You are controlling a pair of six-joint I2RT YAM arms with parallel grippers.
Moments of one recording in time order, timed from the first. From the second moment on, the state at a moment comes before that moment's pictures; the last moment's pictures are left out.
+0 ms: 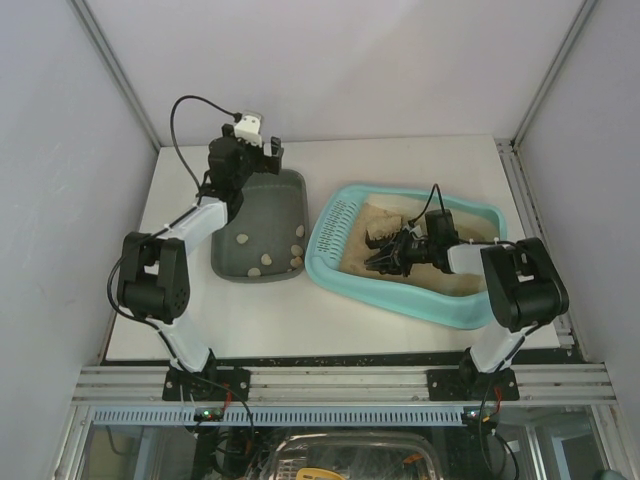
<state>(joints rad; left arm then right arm) -0.22 1.76 1.24 0.43 0.11 0.07 0.20 1.70 0.69 0.17 -0.95 1.16</state>
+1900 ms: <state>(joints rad) -0.23 1.44 1.04 0.21 0.05 0.15 0.15 1.21 0.54 -0.05 -1.00 0.57</state>
